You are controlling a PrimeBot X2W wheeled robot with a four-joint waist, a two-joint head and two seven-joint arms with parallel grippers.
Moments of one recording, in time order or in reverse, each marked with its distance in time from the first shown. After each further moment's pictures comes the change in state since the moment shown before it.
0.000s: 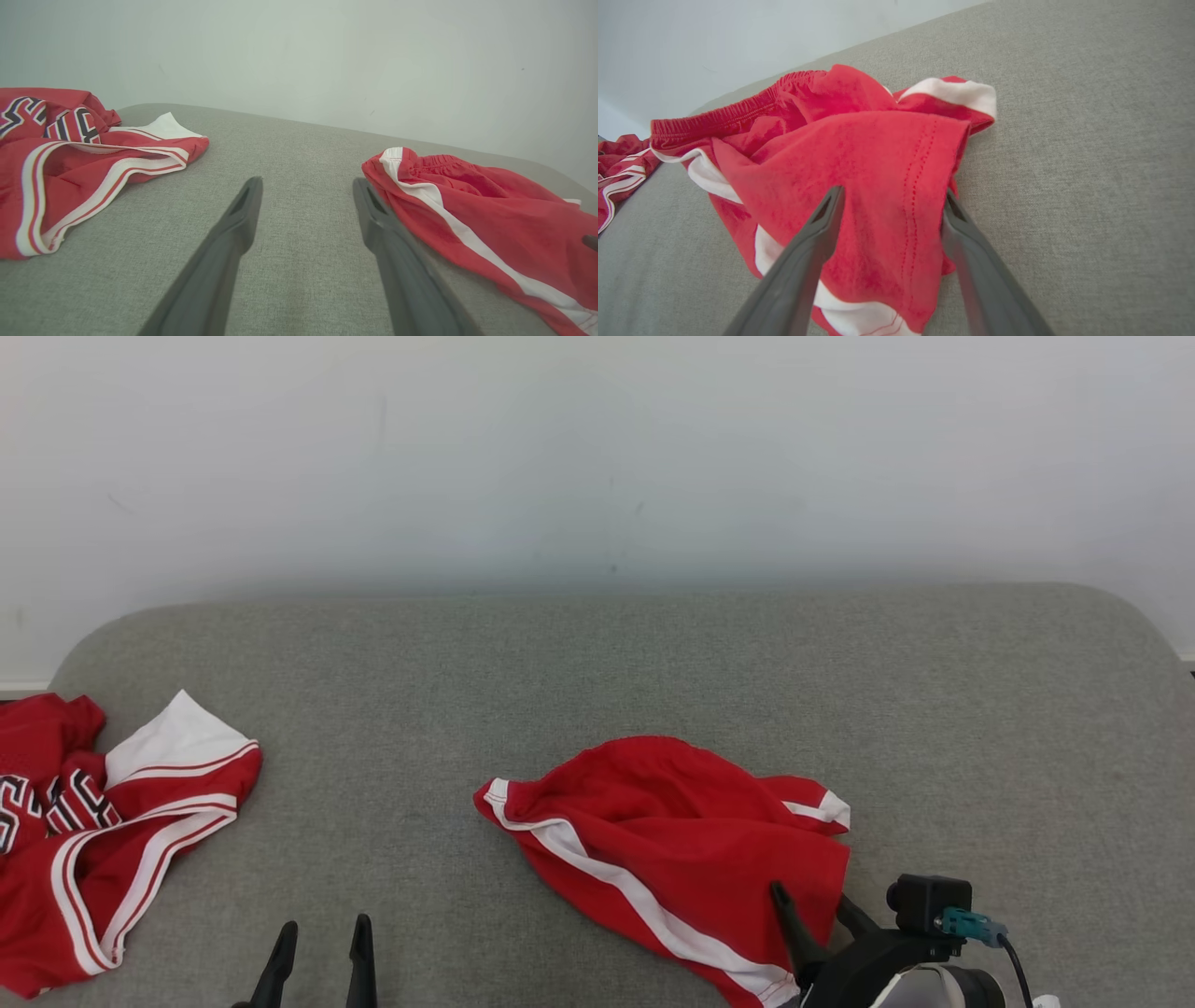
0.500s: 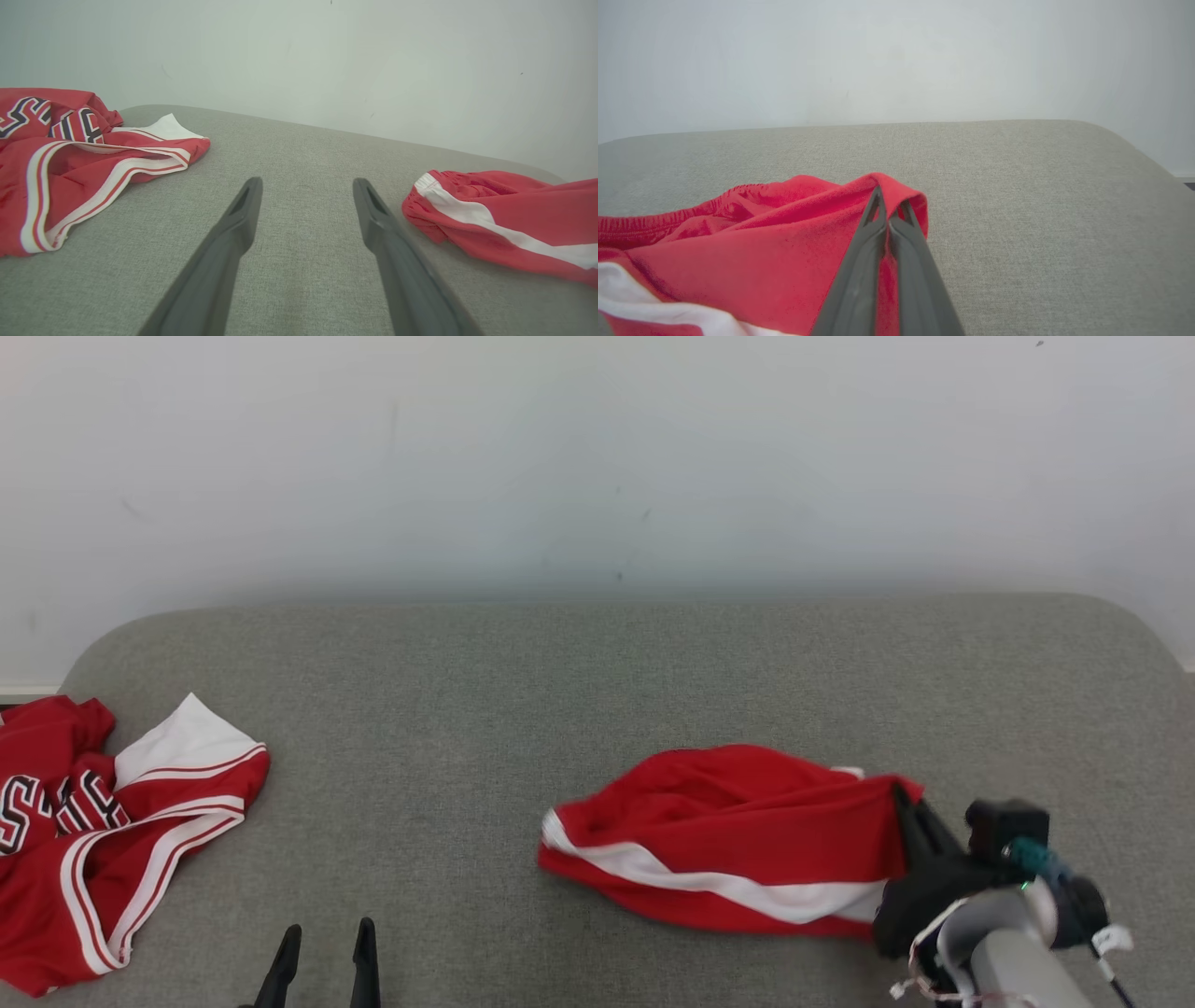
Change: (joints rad) left arm 0.005 0.000 -0.005 0.000 -0.008 0.003 0.000; right arm -0.131 -0.016 -0.225 0.105 -0.332 0.000 -0.147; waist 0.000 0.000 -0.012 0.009
